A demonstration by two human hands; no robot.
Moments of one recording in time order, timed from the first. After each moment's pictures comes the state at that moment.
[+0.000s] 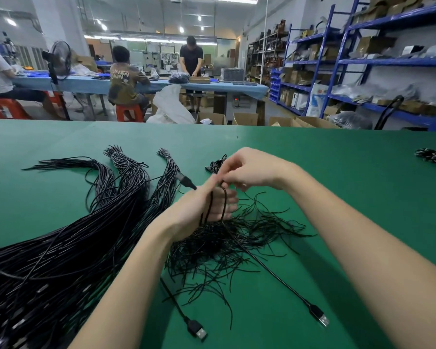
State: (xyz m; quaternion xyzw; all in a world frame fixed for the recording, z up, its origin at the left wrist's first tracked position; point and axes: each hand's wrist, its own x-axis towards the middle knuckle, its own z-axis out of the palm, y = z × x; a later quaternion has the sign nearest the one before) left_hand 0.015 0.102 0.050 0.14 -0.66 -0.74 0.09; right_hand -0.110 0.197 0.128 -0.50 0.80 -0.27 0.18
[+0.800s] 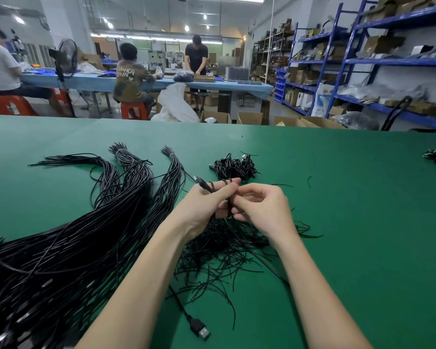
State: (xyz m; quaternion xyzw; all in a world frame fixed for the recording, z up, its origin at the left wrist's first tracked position) left_hand 0.010 0.109 0.045 0.16 -0.63 -0.73 0.19; right_hand -0.076 0.221 0.038 -0.27 0.69 -0.65 0.16
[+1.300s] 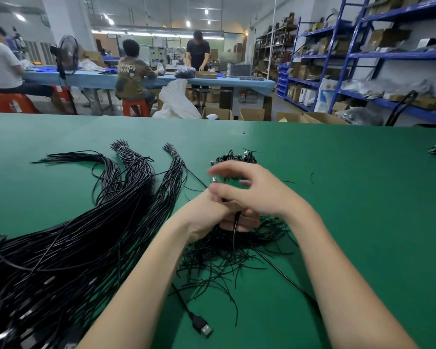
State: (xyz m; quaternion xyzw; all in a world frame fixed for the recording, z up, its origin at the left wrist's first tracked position) left_hand 0.016 0.115 0.042 0.08 -0.68 -0.72 0.08; right_hand -0.089 0.218 0.080 -0.56 0.71 -0.40 0.14
